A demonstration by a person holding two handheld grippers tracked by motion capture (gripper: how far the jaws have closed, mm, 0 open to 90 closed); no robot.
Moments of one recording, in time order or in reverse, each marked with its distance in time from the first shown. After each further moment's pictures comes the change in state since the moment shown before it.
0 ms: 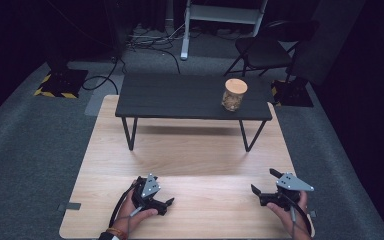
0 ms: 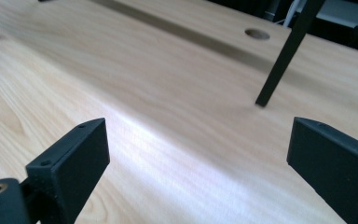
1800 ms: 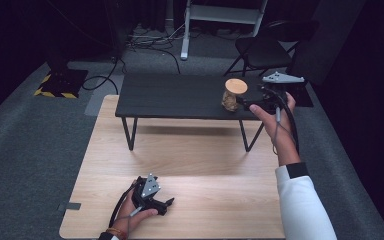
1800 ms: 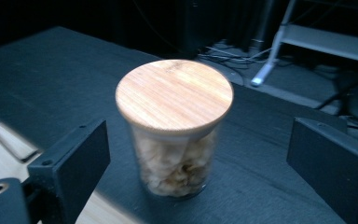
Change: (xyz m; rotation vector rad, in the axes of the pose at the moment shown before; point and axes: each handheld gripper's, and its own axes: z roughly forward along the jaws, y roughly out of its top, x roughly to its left) left arm 0.000 0.000 0.000 0.000 -0.001 -0.001; right arm -0.063 0.266 0.066 -0.037 -0.003 0.102
